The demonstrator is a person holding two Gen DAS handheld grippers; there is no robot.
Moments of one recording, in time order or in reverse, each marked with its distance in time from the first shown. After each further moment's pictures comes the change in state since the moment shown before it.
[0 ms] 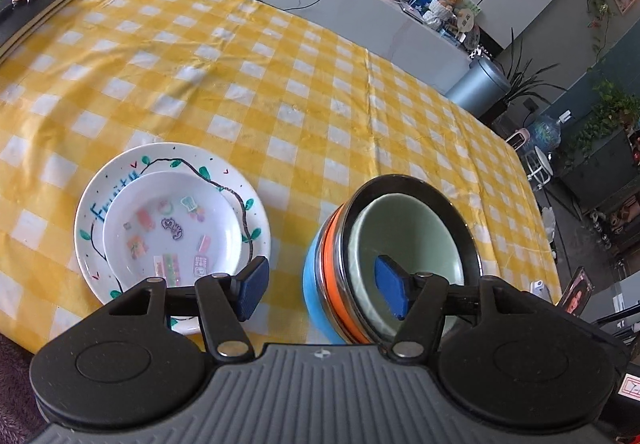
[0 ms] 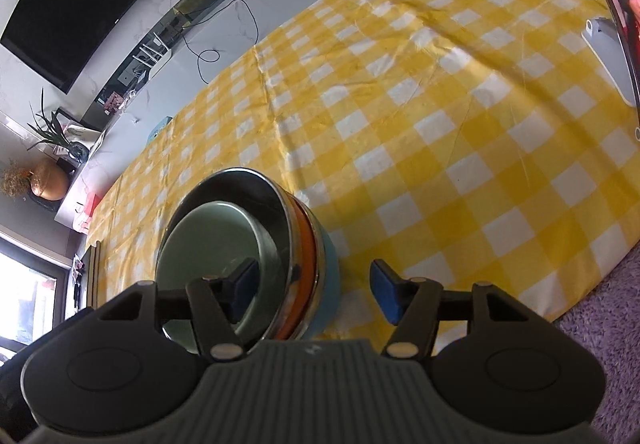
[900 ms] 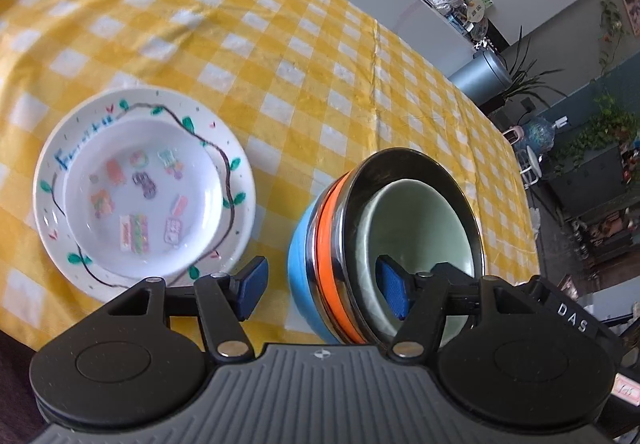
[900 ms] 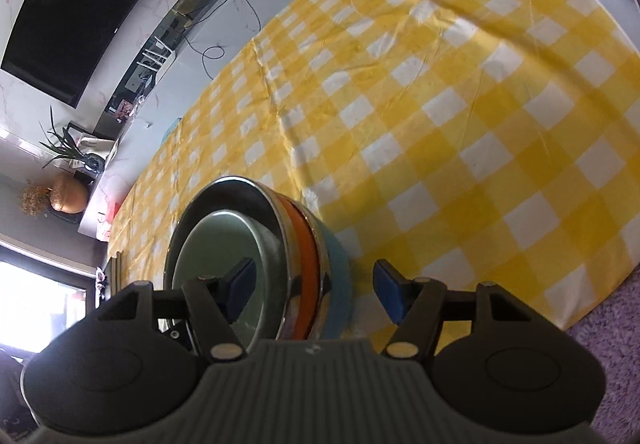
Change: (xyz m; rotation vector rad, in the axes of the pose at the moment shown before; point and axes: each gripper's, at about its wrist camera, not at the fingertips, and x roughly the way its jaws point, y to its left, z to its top) left arm 0.030 0.010 -0.006 -0.135 0.099 -0.077; right arm 0.022 -0.019 0.011 0.116 0.070 0.101
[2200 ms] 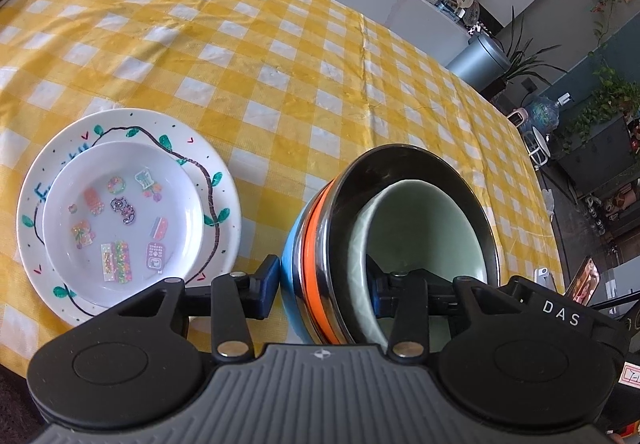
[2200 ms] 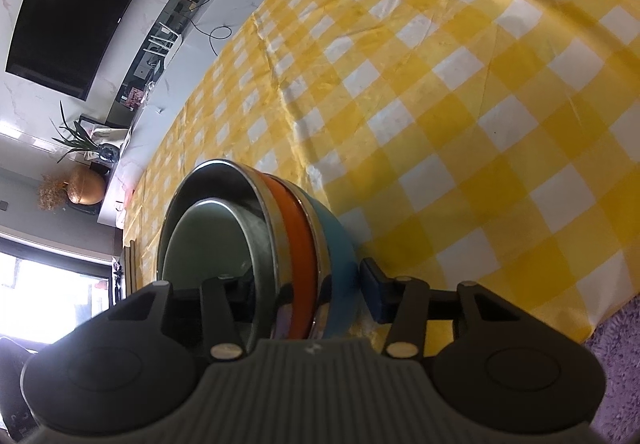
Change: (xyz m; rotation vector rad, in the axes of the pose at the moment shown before) left arm 0.010 -0.019 0.000 0.117 -0.021 0.057; right arm 0.020 -0.010 0.002 0.034 0.069 0.048
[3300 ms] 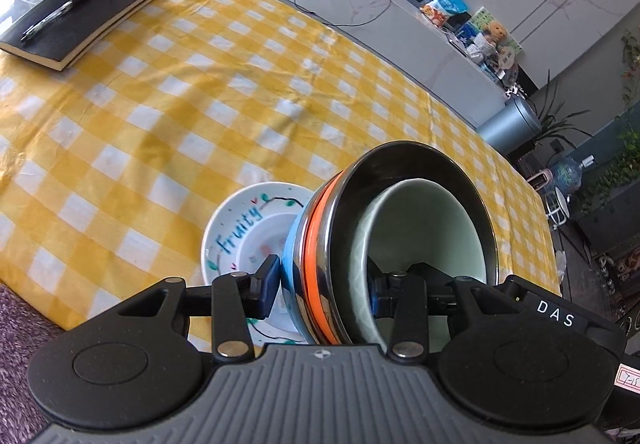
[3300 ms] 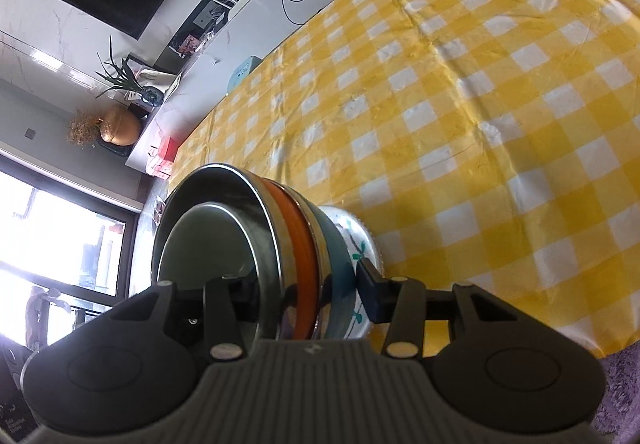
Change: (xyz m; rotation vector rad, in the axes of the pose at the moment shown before) left arm -0.092 0.082 0.029 -0.136 -0.100 0.069; right arm 0.031 0.115 -0.043 -0.197 0.063 0.071
